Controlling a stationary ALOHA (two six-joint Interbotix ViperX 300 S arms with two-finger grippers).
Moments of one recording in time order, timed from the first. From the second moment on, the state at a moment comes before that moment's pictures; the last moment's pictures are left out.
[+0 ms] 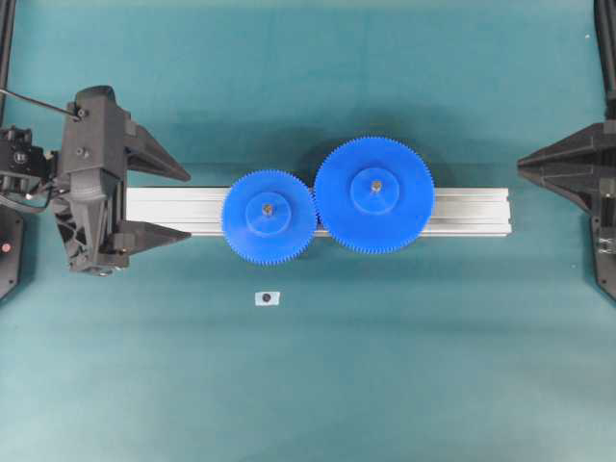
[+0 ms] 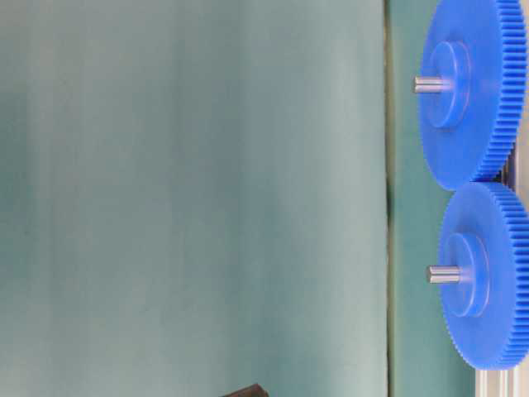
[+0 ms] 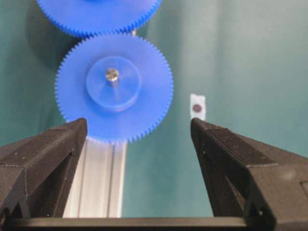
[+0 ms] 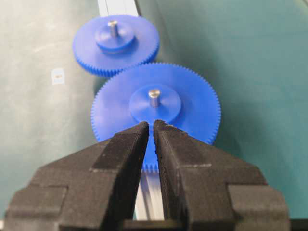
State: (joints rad) left arm 0.03 -0.57 0.82 0.02 0.33 -0.04; right arm -0.16 -1.12 1.21 -0.01 0.26 0.09
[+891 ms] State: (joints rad) left arm 0.02 -0.56 0.82 0.02 0.33 -0.04; right arm -0.16 -1.12 1.21 -0.01 0.26 0.09
